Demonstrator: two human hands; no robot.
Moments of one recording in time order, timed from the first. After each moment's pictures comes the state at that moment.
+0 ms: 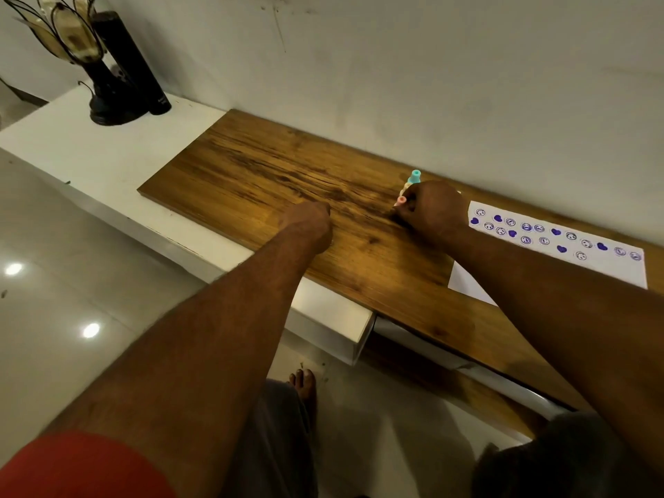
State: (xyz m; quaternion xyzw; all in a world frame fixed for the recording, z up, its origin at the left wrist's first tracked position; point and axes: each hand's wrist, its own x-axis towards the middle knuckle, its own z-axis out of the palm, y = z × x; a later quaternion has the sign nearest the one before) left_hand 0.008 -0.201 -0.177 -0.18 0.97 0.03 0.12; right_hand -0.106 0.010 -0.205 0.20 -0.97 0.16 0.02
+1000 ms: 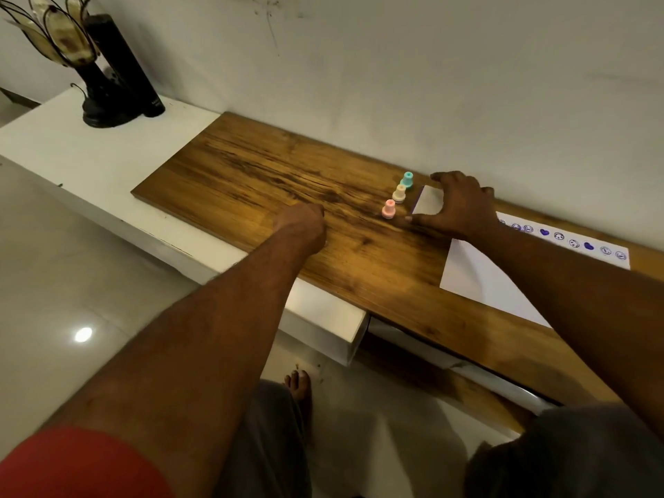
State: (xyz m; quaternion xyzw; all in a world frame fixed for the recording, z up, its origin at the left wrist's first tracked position) left_hand 0.009 -0.200 -0.172 -0.18 0.97 0.03 0.13; right_hand -0.117 0.064 -0.187 0.18 -0.98 0.11 -0.03
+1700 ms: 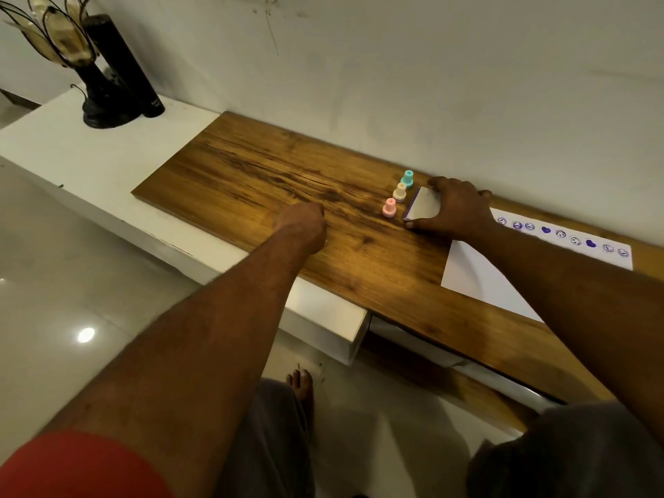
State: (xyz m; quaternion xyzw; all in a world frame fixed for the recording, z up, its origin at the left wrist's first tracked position) left_hand 0.008 -0.203 -0.176 -0.19 0.97 0.03 0.13; right_hand -0.115 0.057 -0.190 0.18 -0.98 0.09 -0.07
